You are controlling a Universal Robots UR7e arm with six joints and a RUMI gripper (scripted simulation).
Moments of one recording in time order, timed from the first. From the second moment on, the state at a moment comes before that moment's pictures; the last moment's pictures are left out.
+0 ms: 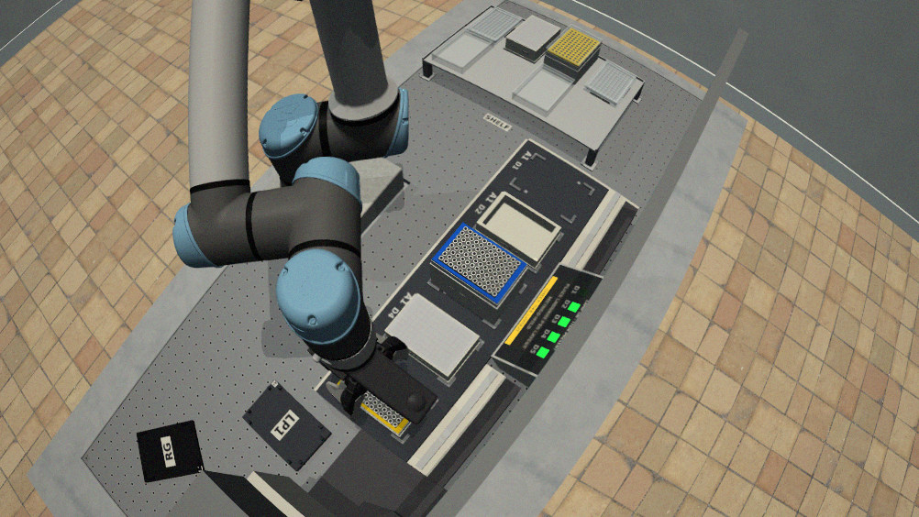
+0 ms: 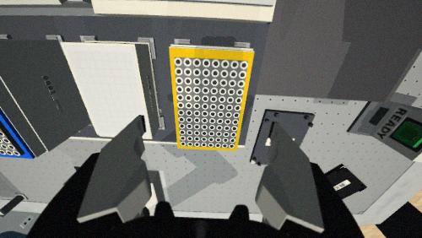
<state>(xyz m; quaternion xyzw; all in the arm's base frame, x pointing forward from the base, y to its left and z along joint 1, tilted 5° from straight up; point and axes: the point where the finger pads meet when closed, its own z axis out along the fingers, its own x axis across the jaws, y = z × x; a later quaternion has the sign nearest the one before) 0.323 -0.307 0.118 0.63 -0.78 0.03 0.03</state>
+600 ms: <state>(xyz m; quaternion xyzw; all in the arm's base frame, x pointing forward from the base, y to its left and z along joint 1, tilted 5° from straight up) 0.323 -0.305 0.144 0.63 -0.78 0.03 0.03</state>
